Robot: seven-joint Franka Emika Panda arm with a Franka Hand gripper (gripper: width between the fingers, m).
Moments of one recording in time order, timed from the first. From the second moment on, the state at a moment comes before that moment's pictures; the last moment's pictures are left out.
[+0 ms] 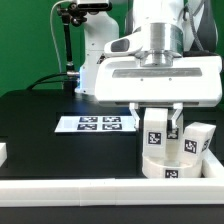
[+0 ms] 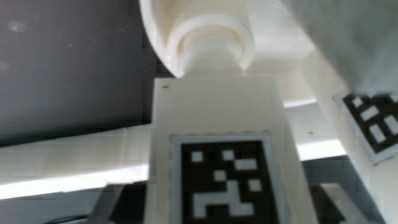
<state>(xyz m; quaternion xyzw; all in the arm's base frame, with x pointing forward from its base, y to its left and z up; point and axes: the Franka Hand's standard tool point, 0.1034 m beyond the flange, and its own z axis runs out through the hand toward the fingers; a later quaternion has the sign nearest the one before) 0.603 0.051 0.078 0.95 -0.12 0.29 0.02</state>
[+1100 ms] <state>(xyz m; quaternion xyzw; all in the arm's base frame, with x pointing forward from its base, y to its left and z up) 0.599 0.056 0.077 0.94 -0.14 0.30 0.02</state>
